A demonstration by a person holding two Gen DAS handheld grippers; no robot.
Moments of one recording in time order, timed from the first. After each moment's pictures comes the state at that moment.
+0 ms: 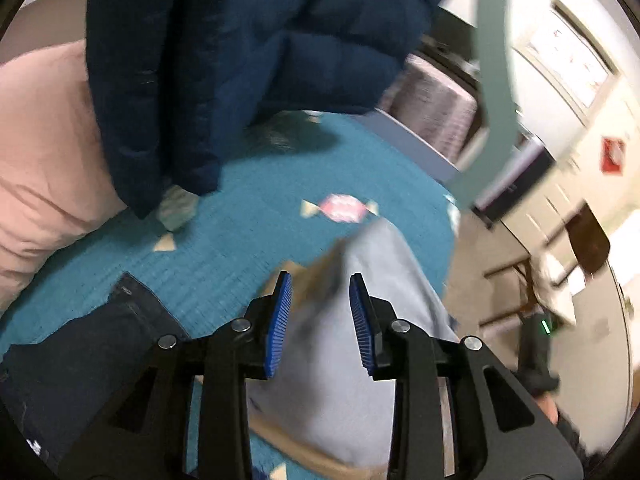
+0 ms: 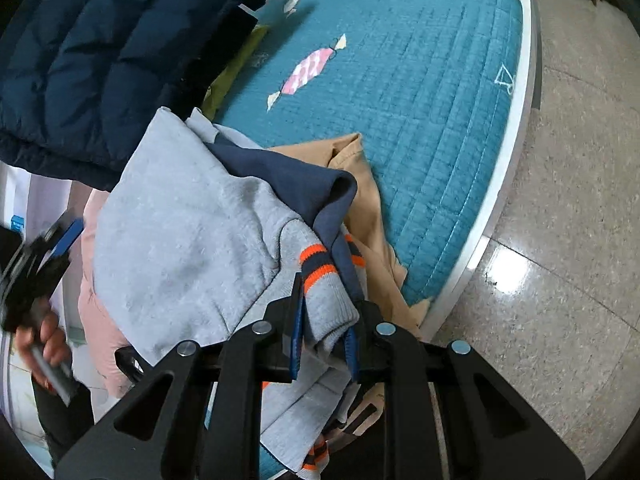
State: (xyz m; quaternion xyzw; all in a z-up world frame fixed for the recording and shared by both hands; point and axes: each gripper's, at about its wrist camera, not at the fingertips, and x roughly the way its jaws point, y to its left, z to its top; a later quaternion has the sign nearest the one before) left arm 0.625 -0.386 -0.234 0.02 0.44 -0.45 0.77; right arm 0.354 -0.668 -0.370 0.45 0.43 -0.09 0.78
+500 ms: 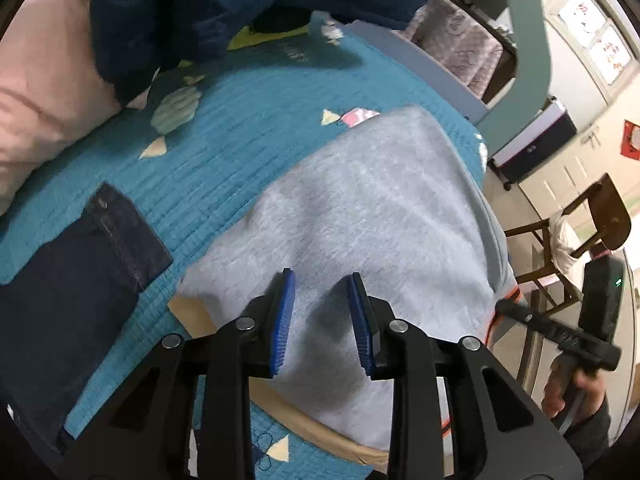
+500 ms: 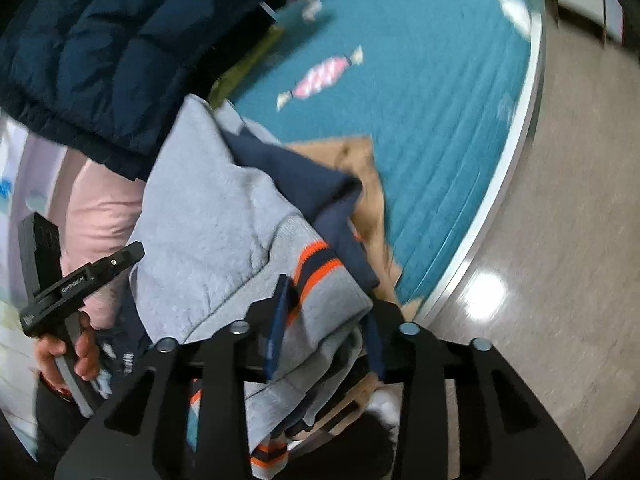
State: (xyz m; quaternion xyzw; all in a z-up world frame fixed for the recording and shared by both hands) left arm 0.613 -0.396 -0.327 0.04 0.52 -0.41 0.74; right arm 0.345 -0.643 -0.336 0.35 0.43 -0.12 0.82
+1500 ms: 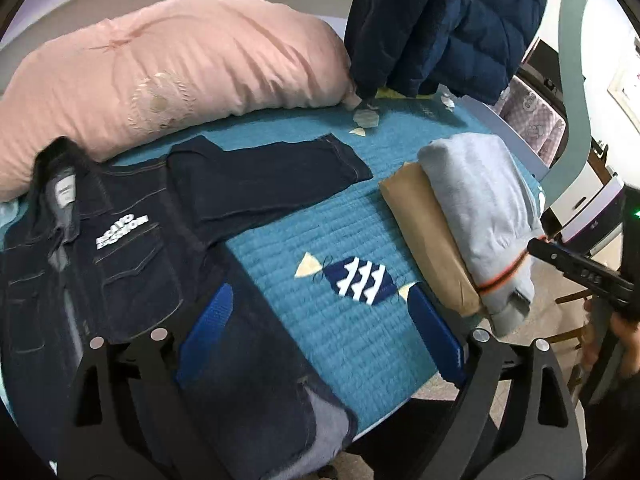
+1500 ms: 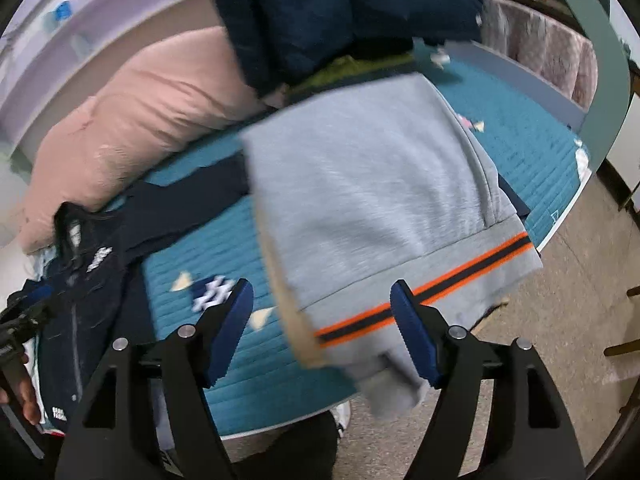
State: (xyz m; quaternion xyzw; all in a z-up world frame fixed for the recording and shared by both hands) left arm 0.443 -0.125 -0.274 0.00 0.46 -0.21 0.87; right arm 0.351 -0.444 -0.272 0.12 0.45 -0.06 0.88
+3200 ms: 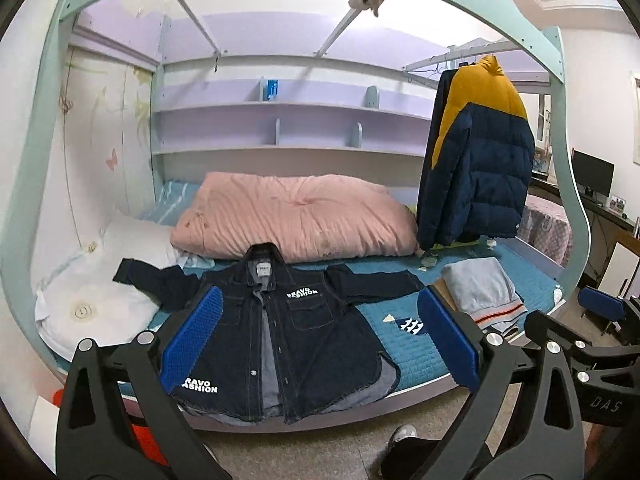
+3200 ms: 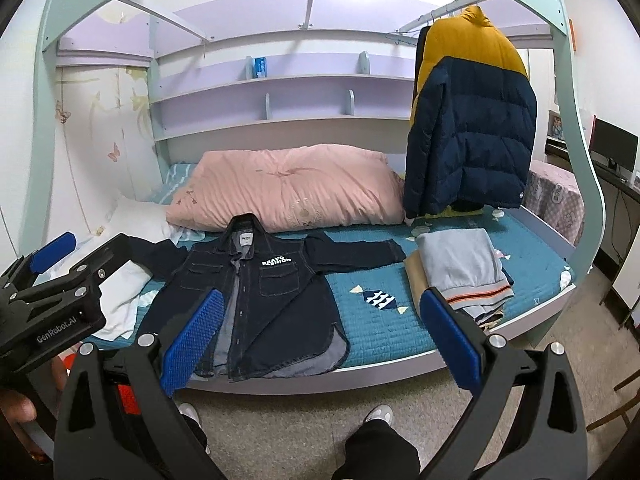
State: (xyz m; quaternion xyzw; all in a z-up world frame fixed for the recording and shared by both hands) left arm 0.041 0.020 -0.060 -0.02 0.18 -0.02 0.98; right arm 0.023 -0.212 -0.069 0.00 0.24 0.07 0.97
